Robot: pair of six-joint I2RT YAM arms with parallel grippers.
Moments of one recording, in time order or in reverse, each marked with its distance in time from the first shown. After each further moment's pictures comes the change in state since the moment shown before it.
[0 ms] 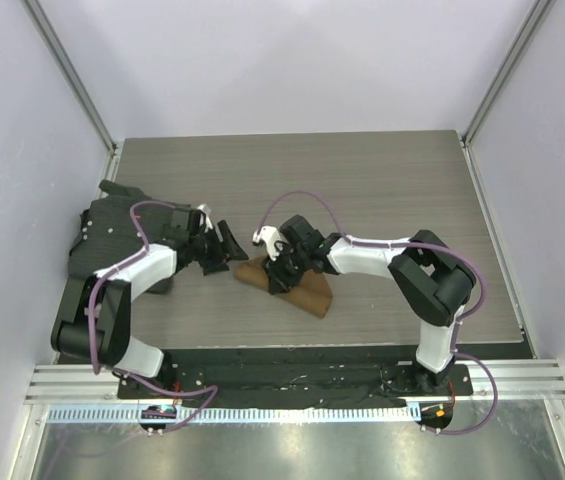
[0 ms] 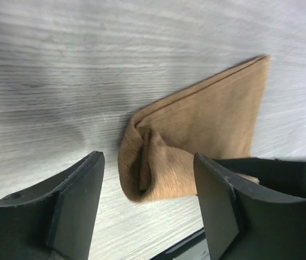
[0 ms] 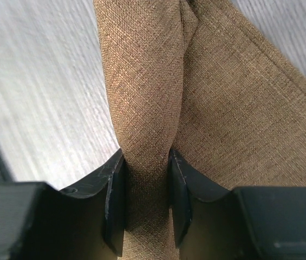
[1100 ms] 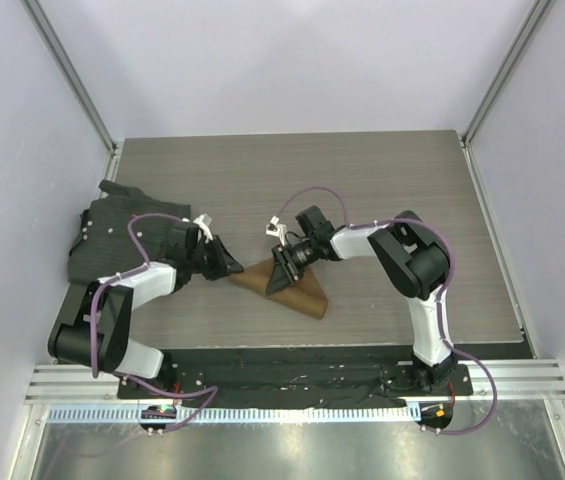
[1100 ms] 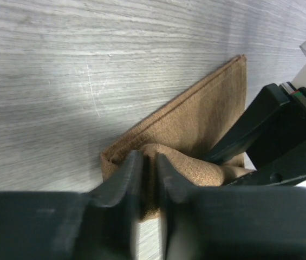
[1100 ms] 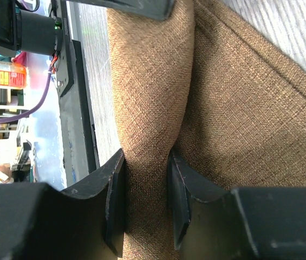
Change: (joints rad) left arm 0.000 -0.058 -0.185 0.258 0.048 -0.012; right arm -0.180 0.225 0.044 0.158 -0.652 0.245
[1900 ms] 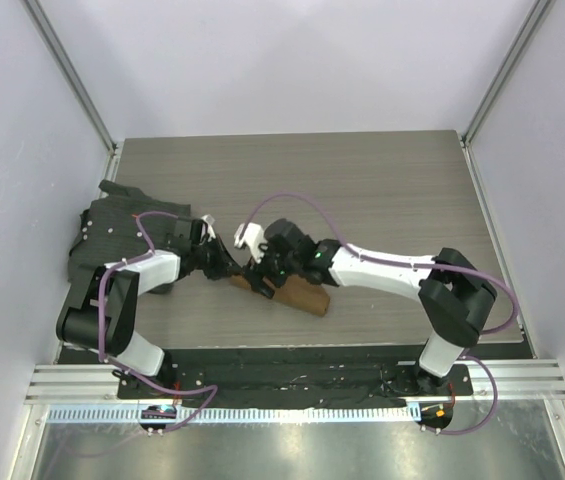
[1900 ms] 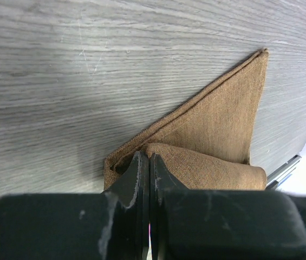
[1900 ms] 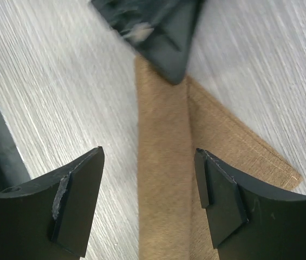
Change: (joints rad) left arm 0.000 0.105 0.098 -0.128 0.025 -0.012; right arm 0.289 -0.380 0.016 -0.183 0.837 -0.251
